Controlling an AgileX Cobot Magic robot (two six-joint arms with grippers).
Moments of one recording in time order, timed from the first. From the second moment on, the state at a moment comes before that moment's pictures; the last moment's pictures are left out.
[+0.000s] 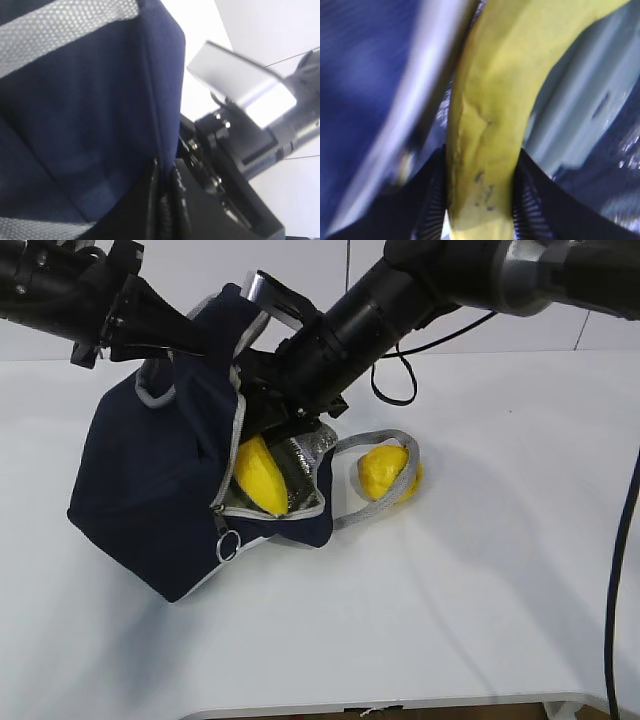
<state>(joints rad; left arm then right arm) -0.12 1.80 -1.37 -1.19 1.03 0.67 0.40 2.24 -1.98 0.87 1.22 -0.52</state>
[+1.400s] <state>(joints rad) -0.11 1.80 -1.37 -1.16 1.04 0.67 0.42 2.27 -2.14 0.68 1.23 -0.50</state>
